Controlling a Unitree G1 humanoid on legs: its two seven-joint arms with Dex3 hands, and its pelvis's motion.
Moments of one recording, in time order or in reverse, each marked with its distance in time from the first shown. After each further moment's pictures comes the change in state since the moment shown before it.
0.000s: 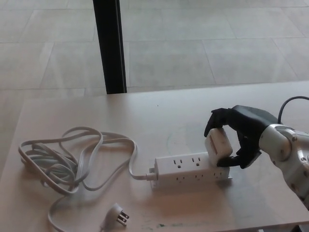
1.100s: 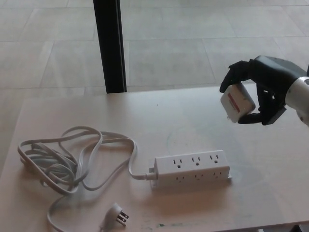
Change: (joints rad) left_arm 0.040 0.000 0.018 -0.013 -0.030 -0.004 -0.032; right_arm -0.123 -0.145 -0.095 -0.032 0.010 -0.058 0.076
